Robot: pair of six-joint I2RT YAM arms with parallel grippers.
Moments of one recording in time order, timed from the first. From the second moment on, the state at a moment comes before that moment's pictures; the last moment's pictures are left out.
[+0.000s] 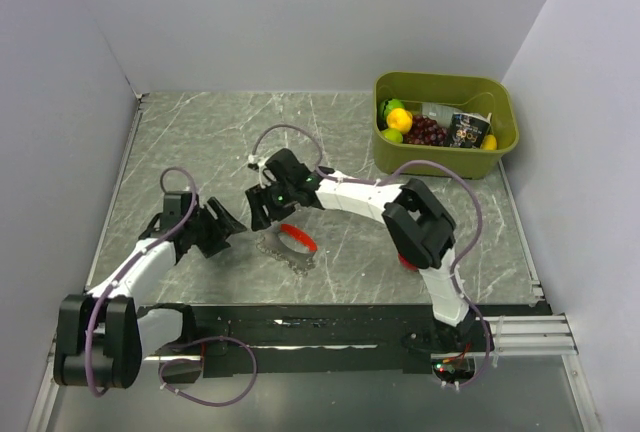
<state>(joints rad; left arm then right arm) -0.07 1.12 0.47 -0.26 0.33 -0.78 0.87 2.06 1.53 -0.29 -0.37 0.32</state>
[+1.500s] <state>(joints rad) 0.04 0.91 0.49 -0.21 0.53 -0.73 0.89 1.82 1.38 -0.34 -0.34 0.25</state>
